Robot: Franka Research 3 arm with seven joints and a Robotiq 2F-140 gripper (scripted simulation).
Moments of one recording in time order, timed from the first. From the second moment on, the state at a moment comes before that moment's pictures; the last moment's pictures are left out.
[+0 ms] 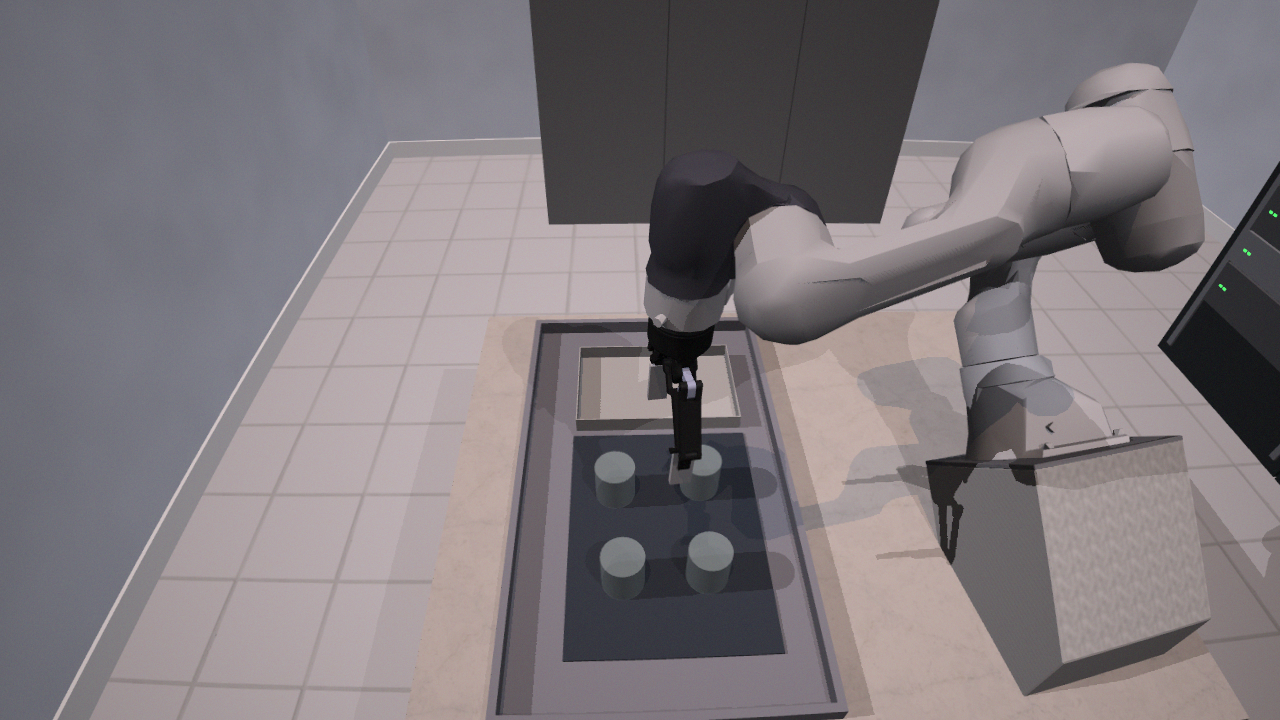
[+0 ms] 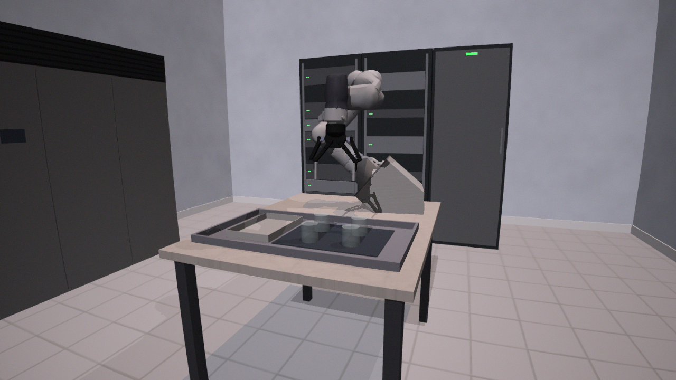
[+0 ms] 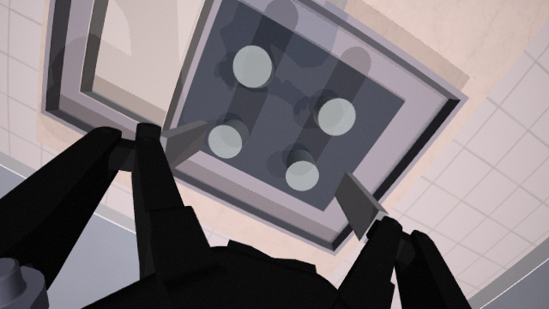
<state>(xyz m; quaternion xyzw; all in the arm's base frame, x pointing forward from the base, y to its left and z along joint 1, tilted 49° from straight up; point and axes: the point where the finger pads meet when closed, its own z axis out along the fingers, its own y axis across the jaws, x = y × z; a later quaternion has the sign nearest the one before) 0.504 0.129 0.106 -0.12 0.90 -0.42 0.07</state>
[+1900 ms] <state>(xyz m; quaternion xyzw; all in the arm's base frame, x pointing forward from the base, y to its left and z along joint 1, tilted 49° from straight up) 0.501 0.072 0.058 -0.03 0.91 -0.41 0.07</state>
